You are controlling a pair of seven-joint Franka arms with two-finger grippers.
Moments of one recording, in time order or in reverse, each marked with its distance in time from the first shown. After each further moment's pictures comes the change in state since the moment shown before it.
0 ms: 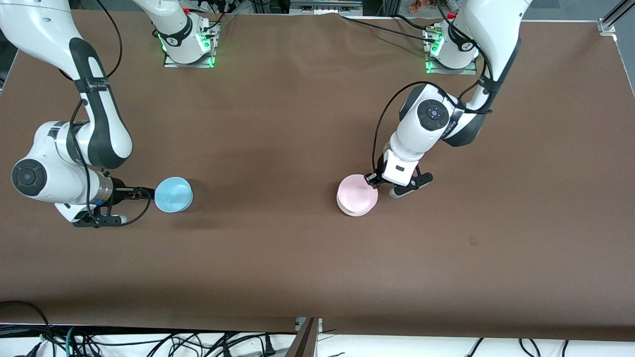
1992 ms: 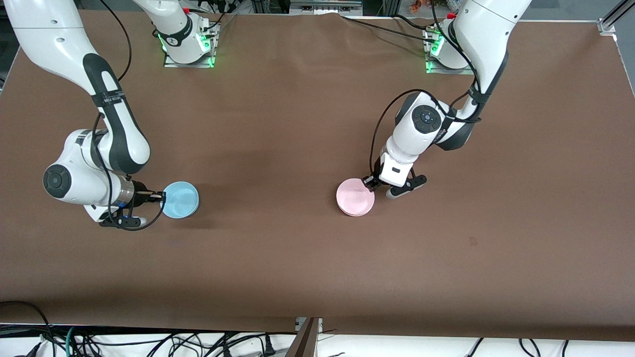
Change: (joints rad) left arm -0.005 0.065 0.010 -0.045 0.020 0.150 -0.004; right arm -0.001 0.043 0.054 -0.014 0.081 0.045 0.000
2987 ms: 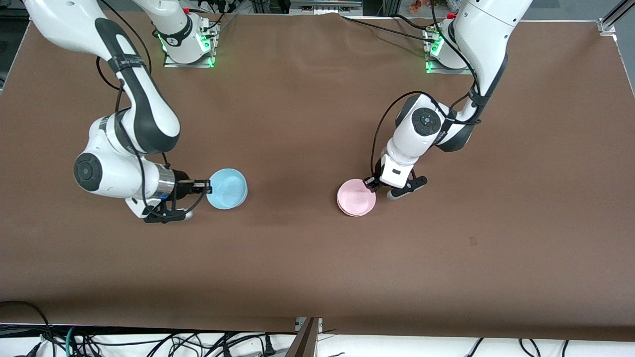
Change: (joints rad) left arm -0.001 0.014 0.007 0.000 0.007 0.000 0.000; right arm 0.030 -0.051 0.229 0.098 0.071 -0.115 0.178
